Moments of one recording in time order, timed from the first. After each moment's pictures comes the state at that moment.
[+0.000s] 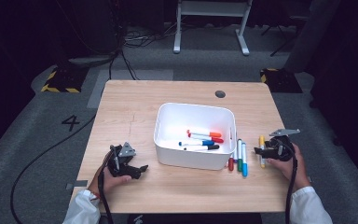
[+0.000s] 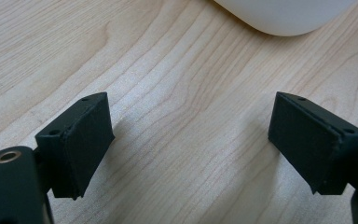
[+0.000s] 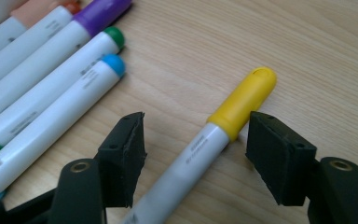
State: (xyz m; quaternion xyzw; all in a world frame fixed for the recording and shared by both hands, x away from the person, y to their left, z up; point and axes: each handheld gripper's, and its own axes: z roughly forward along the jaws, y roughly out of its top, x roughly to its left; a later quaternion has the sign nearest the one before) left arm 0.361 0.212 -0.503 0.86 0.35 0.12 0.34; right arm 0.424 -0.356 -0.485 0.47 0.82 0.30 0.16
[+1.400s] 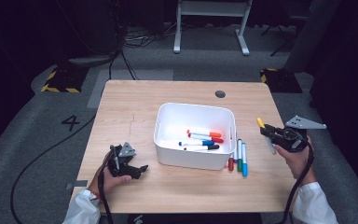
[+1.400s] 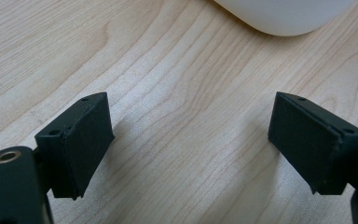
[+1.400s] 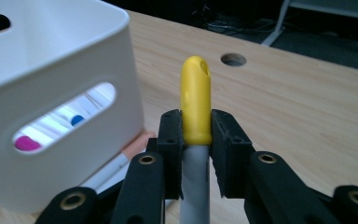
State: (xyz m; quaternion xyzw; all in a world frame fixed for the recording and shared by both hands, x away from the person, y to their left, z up) left arm 0.361 0.212 -0.503 0.86 0.35 0.12 0.34; right arm 0.400 -0.343 -0.396 0.39 0.76 0.47 0.23
